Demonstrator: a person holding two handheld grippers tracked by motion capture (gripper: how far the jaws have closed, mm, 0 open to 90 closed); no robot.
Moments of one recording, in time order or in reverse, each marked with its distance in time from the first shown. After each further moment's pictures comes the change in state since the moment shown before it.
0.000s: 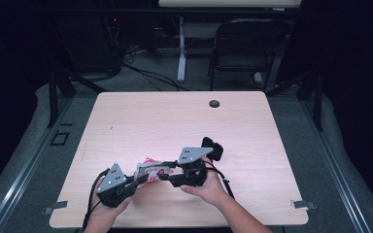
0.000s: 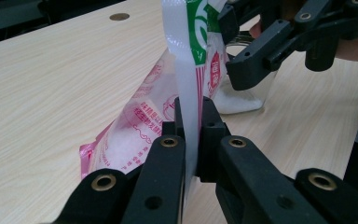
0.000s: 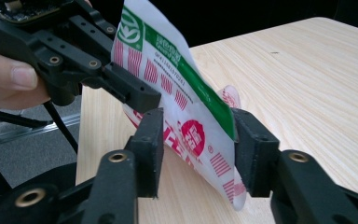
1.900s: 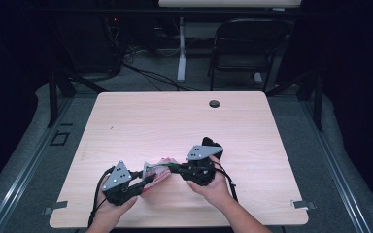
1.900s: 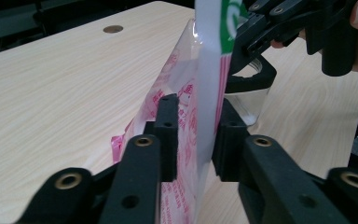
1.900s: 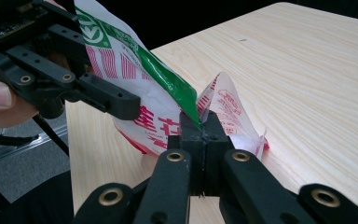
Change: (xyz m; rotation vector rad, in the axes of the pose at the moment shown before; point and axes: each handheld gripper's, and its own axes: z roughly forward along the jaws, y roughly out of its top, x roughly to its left) left arm -0.004 0.008 0.010 -0.029 -0.018 0.005; right arm 0.001 0.000 -0.023 0.012 -0.103 0.115
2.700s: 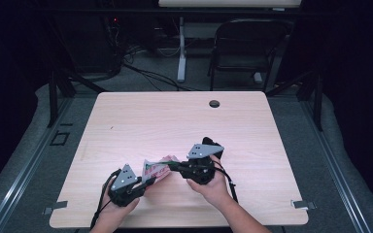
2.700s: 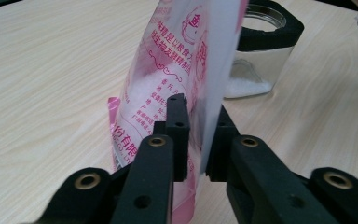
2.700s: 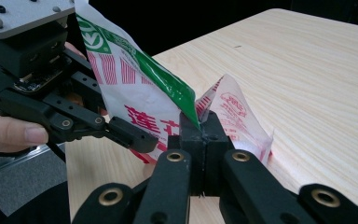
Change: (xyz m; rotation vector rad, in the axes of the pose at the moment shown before) left arm 0.001 -0.018 0.017 0.107 0.023 -0.010; right arm -0.002 0.001 0.001 -0.031 -0.013 0.023
